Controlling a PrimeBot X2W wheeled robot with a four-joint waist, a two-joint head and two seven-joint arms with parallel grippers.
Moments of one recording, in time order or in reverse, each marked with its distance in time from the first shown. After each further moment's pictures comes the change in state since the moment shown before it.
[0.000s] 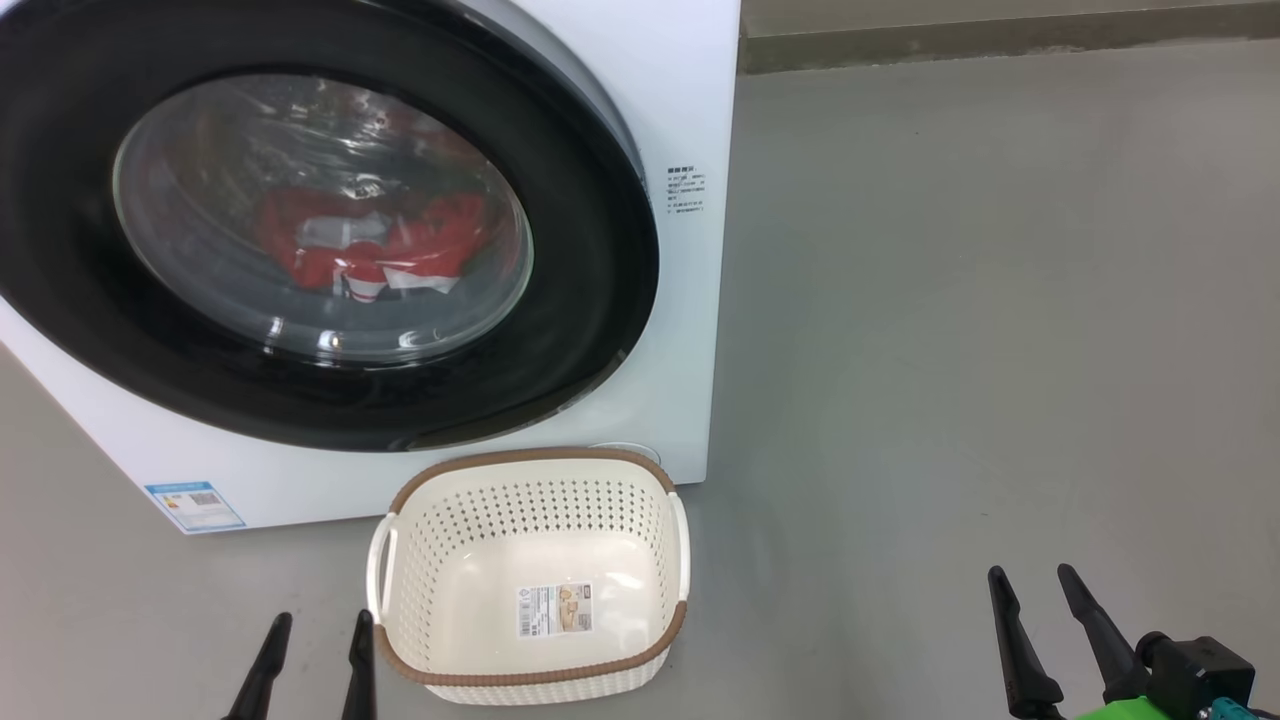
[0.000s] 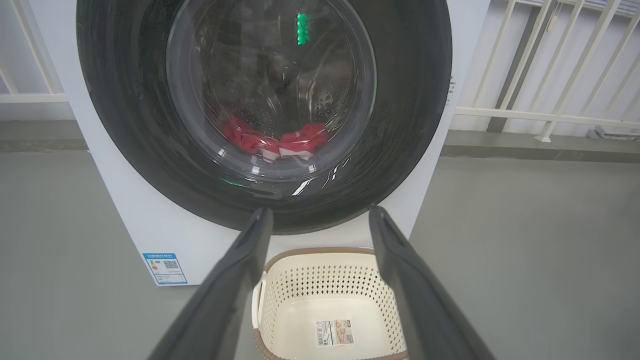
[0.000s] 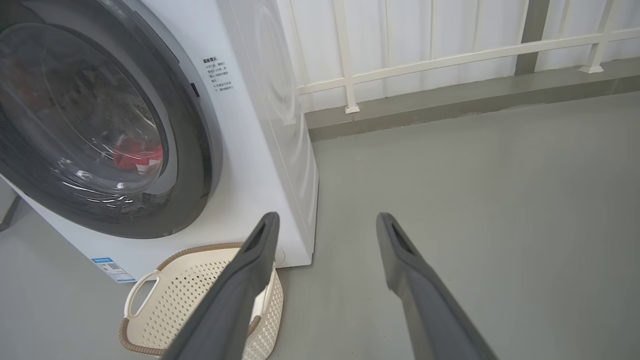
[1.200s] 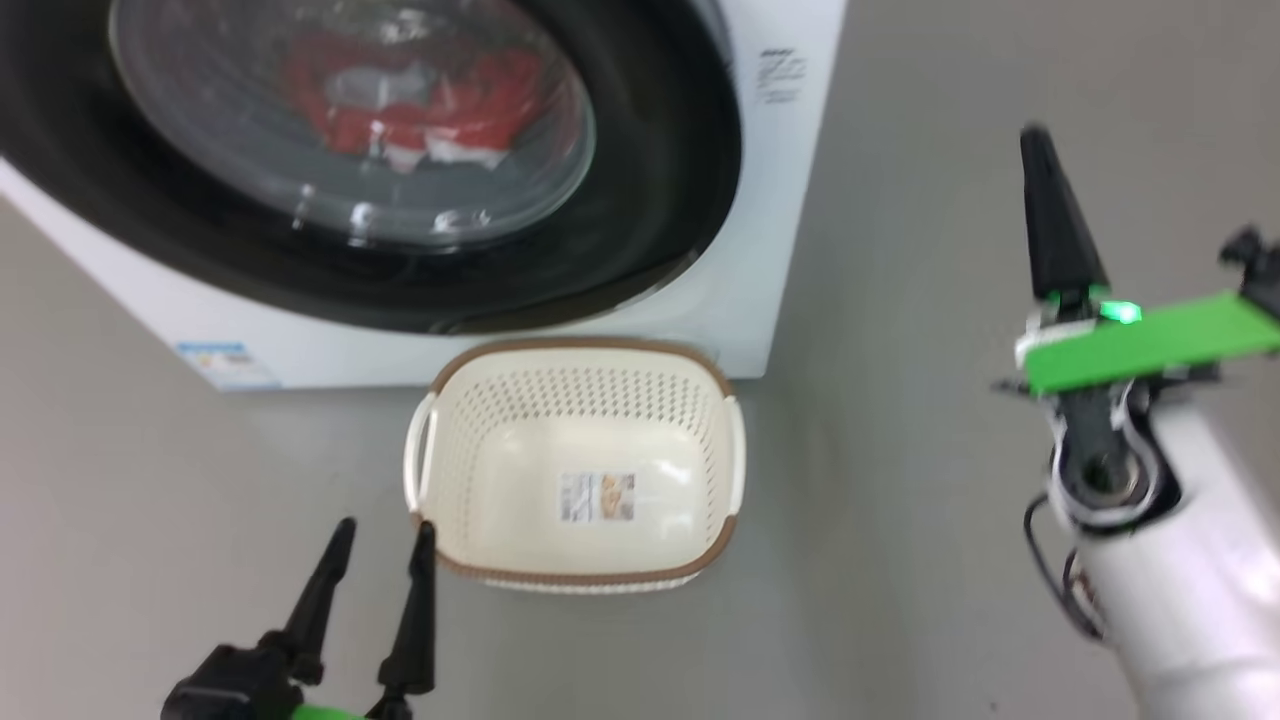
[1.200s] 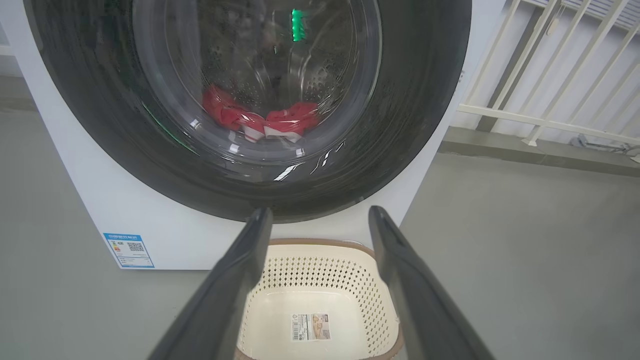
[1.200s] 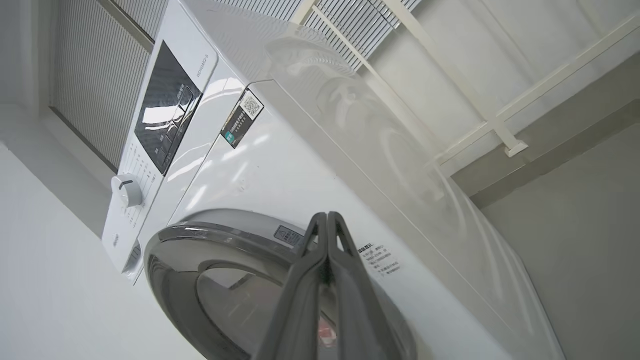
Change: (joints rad) left arm -0.126 0.001 -0.094 -0.007 -0.082 -0.016 0.000; right arm -0.609 -0.103 0.205 0.014 0.752 0.000 0.004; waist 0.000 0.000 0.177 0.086
